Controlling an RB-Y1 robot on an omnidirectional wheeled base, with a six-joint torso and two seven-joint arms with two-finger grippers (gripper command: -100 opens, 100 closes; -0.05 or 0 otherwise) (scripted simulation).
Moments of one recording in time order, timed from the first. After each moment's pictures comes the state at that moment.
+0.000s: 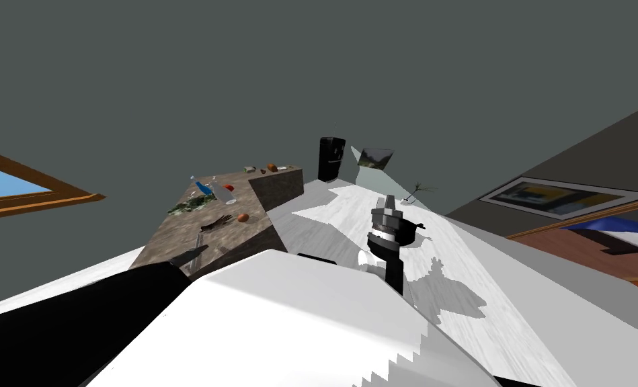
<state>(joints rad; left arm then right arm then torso) 1.04 0.97 0.28 -1.55 0.22 0.22 -0.17 0.46 0.05 0.07 -2.34 0.01 -0.39 0.10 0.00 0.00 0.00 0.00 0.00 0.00</state>
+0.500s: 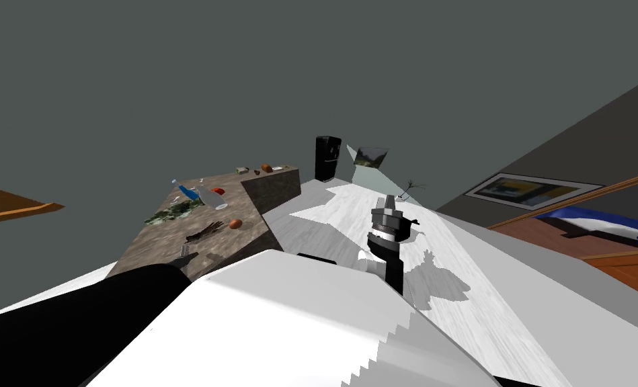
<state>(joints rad) 1.06 0.99 0.26 -1.48 0.23 0.20 -0.15 0.46 0.05 0.07 -2.34 0.01 -0.39 0.10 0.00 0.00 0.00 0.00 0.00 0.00</state>
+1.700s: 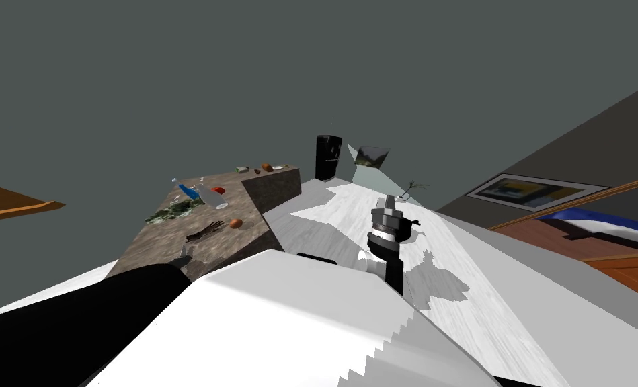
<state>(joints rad) 1.06 0.99 0.26 -1.48 0.23 0.20 -0.15 0.46 0.05 0.07 -2.34 0.01 -0.39 0.10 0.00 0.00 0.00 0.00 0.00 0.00</state>
